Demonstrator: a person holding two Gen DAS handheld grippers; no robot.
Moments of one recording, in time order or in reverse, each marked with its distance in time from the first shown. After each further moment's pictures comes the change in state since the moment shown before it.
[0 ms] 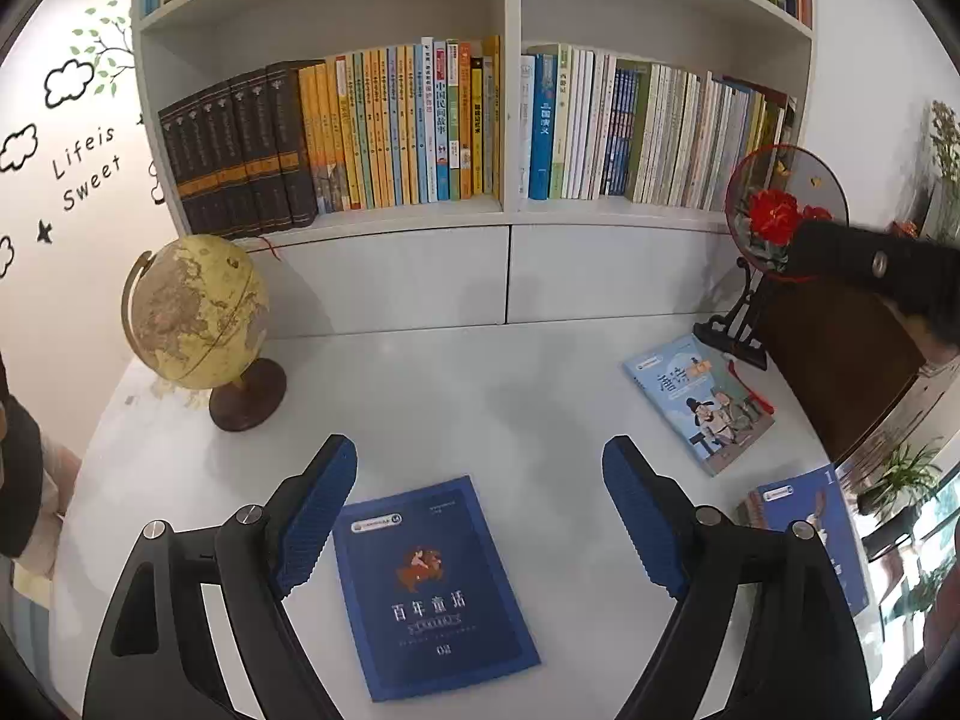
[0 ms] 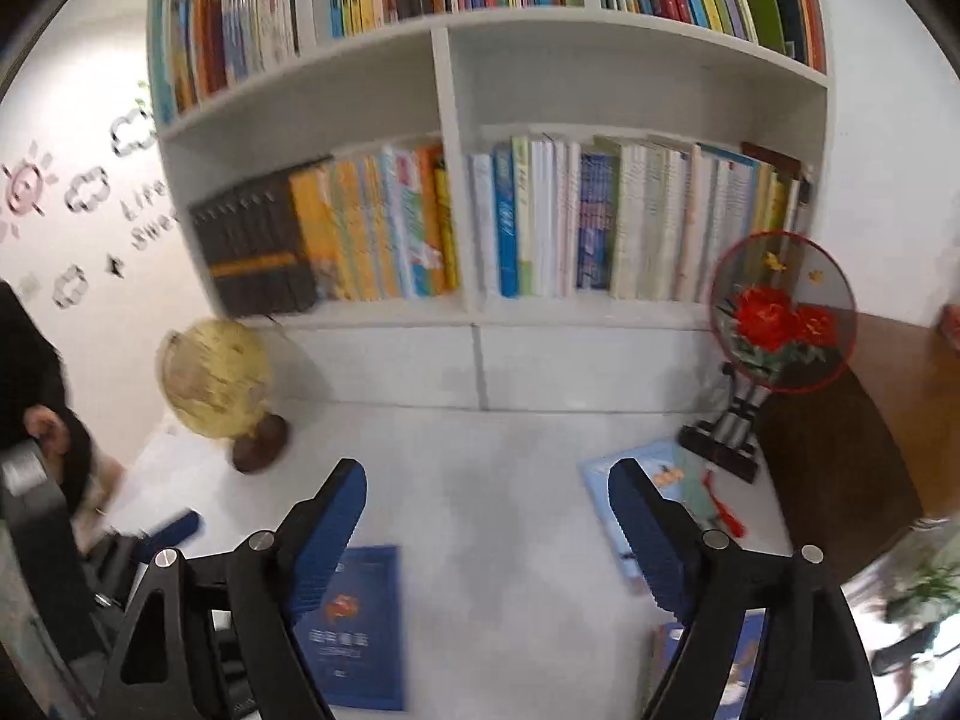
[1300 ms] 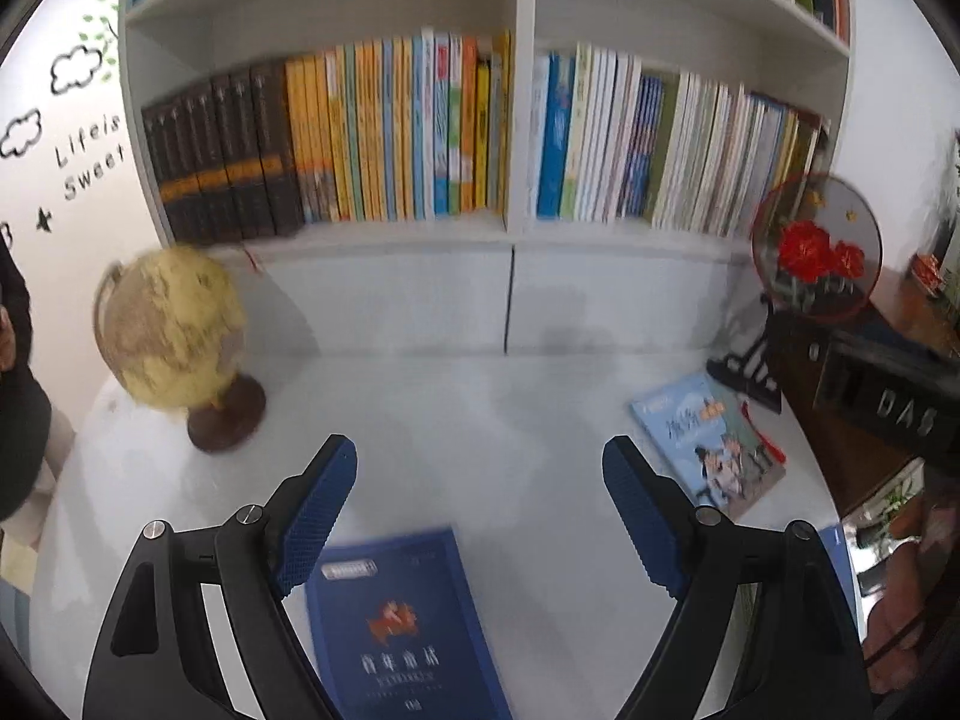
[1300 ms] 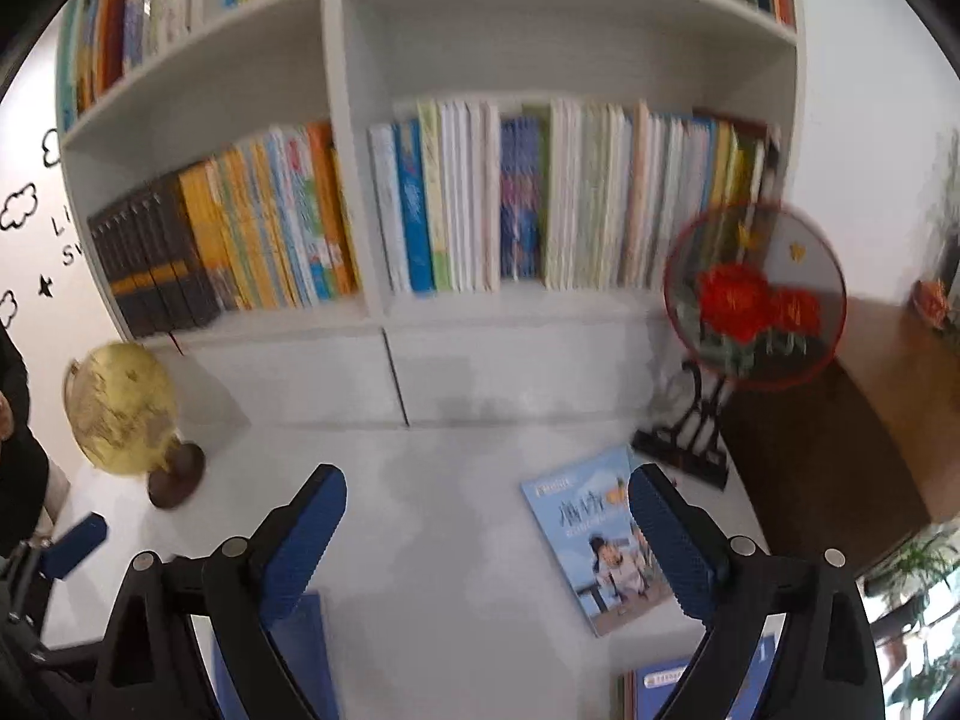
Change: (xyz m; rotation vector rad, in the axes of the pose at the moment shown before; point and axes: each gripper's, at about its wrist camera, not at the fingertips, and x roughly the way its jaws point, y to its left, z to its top) left arm 0.052 -0.017 0.028 -0.065 0.024 0.011; right arm 0.093 -0.059 -0.002 0.102 0.064 -0.099
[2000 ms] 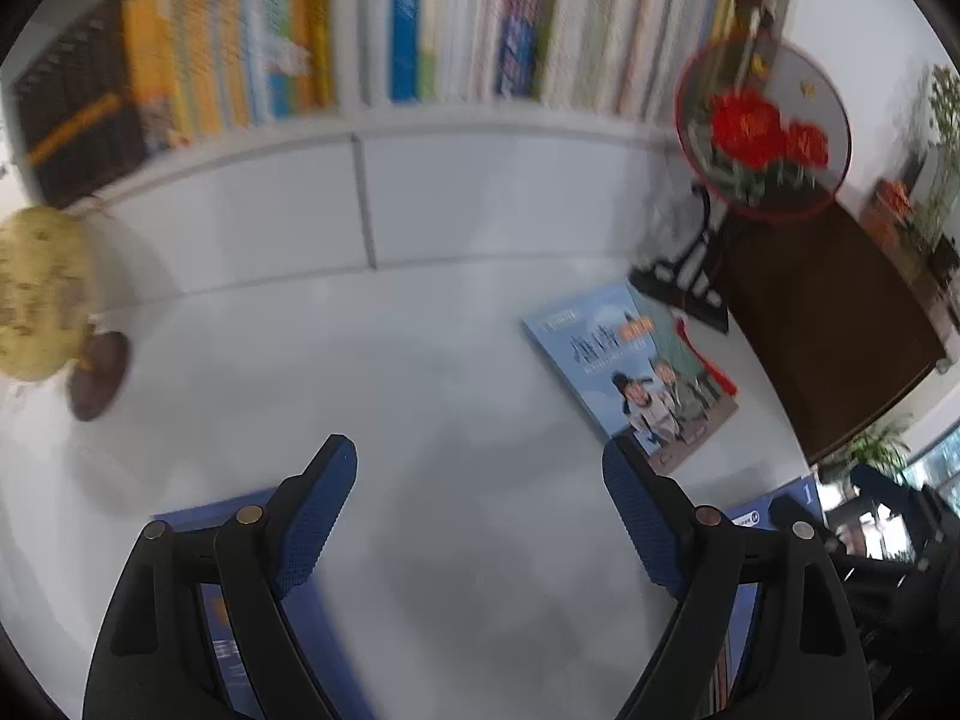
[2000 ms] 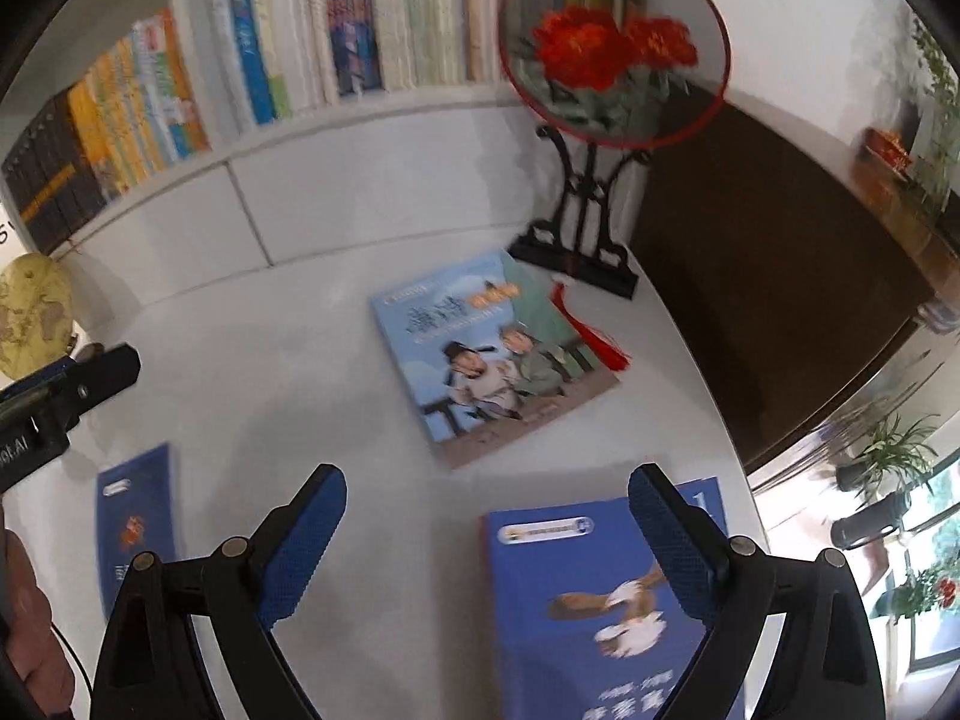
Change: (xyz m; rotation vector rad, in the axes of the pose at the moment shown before) left arm 0.088 -0.109 -0.027 0.082 0.165 -0.141; right arm 0.048 -0.131 -0.105 0.092 0.215 -0.057
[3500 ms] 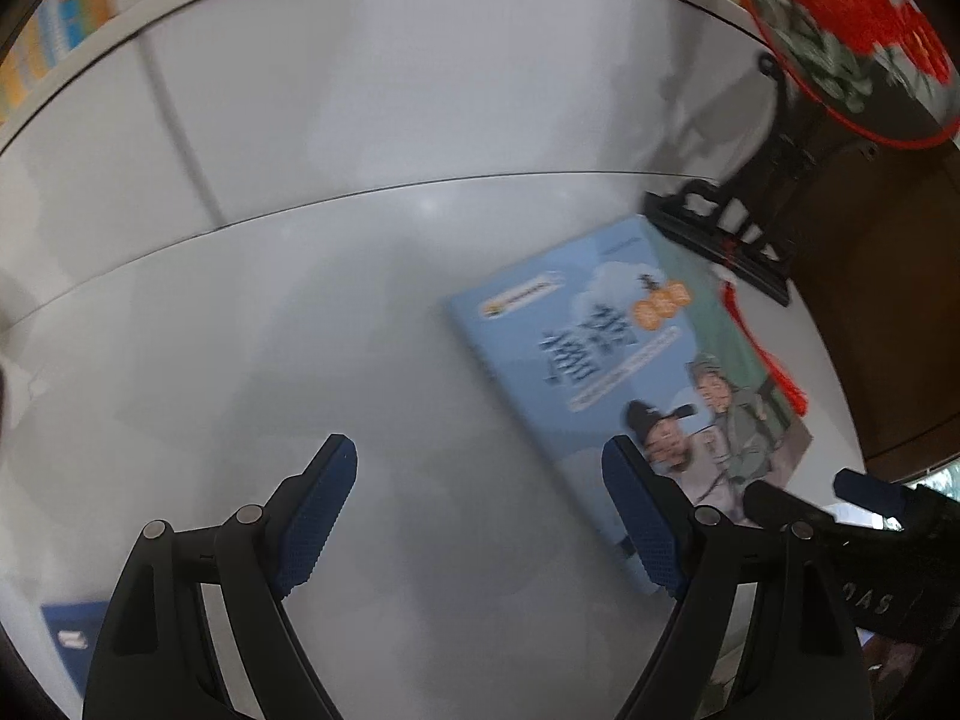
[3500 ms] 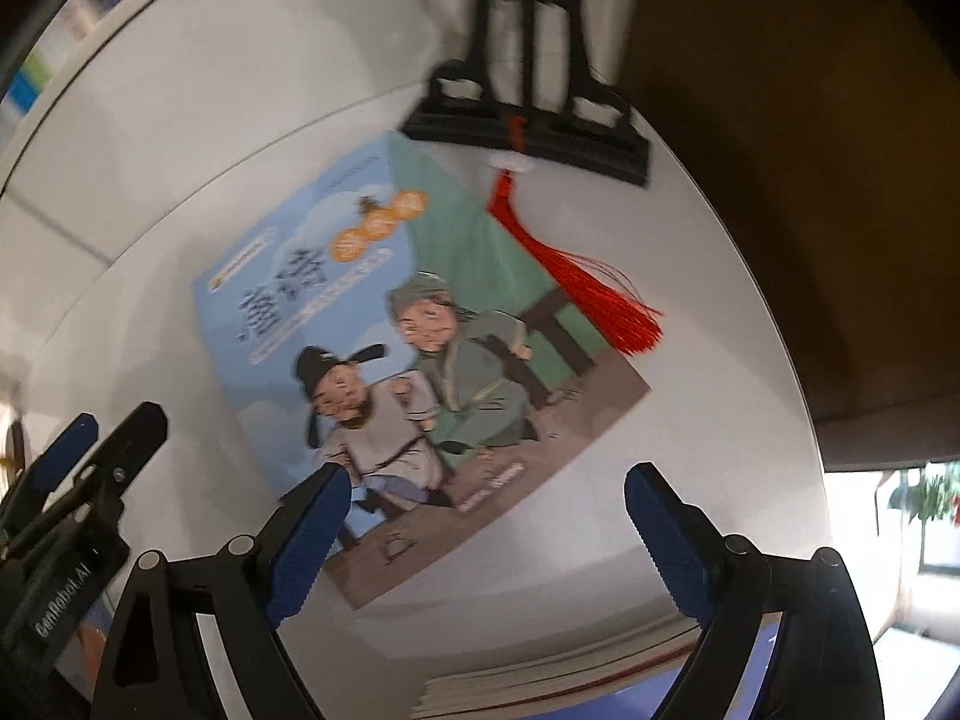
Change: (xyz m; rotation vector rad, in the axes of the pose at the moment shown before) left arm 0.174 -0.055 0.036 0.051 0.166 -0.053; right arm 0.172 -0.044 0.060 0.196 0.343 -0.053
